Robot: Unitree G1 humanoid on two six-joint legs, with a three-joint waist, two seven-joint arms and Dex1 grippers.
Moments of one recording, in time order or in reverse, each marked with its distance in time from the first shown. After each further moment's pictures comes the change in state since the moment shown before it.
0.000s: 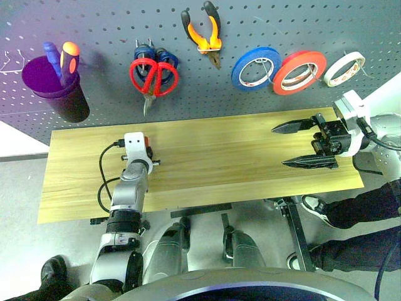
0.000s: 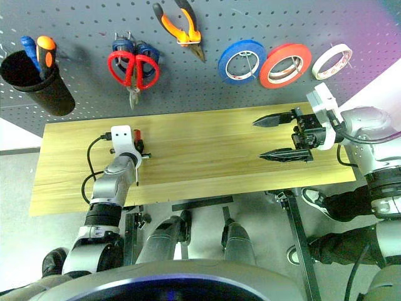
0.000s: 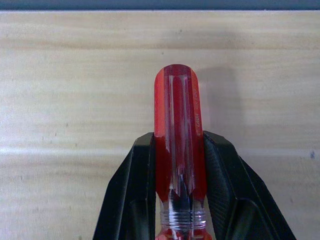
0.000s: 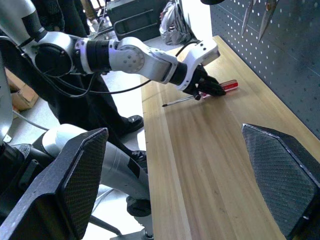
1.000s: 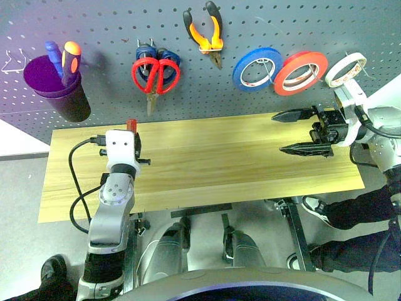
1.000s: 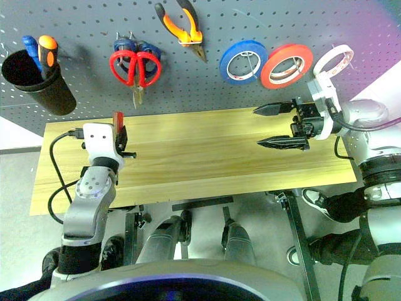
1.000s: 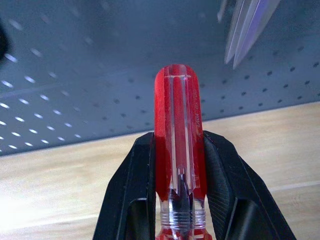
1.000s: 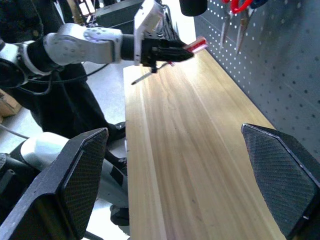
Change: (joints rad) left arm 0.332 0.075 -0.101 -0.715 0.116 0.024 -0.037; right arm -0.117 0.038 0.057 0.159 -0.001 -0.061 0.000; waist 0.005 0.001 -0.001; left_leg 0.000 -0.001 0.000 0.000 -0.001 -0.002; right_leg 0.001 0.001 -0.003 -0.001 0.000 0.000
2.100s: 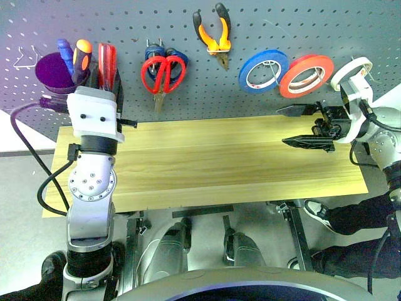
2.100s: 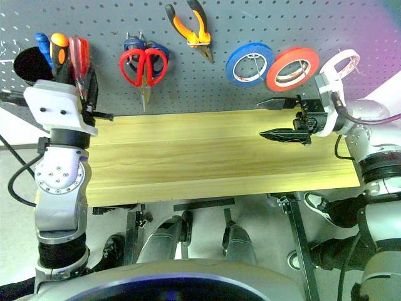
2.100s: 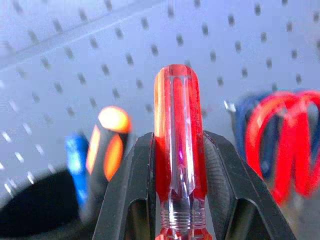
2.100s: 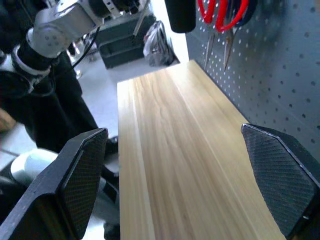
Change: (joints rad) left arm -0.169 0.110 0.038 -0.222 0.122 -0.172 -0.060; right arm -0.036 0.008 0.028 0.112 0.091 -0.017 0.000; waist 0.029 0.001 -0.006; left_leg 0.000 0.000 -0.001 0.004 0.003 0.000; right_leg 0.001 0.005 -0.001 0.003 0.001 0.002
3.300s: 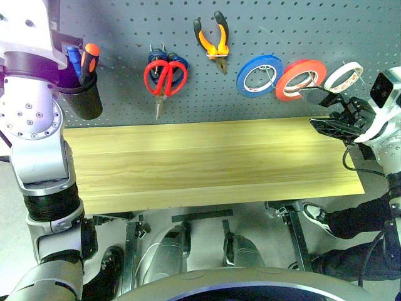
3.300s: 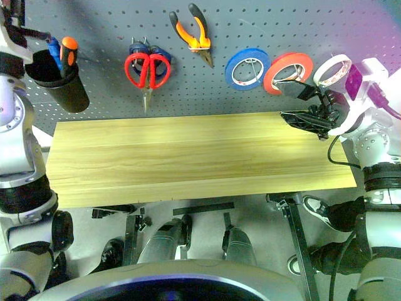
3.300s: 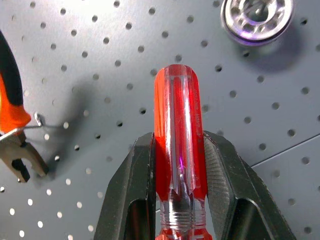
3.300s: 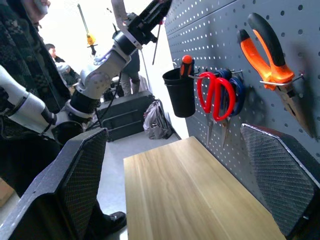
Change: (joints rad) left arm -0.425 0.249 0.158 0.287 -0.041 -0.068 -0.076; right arm 0.120 0.044 -0.249 -0.098 0.179 0.151 0.000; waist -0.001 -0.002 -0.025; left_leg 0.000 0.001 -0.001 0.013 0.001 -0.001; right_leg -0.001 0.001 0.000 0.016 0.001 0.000
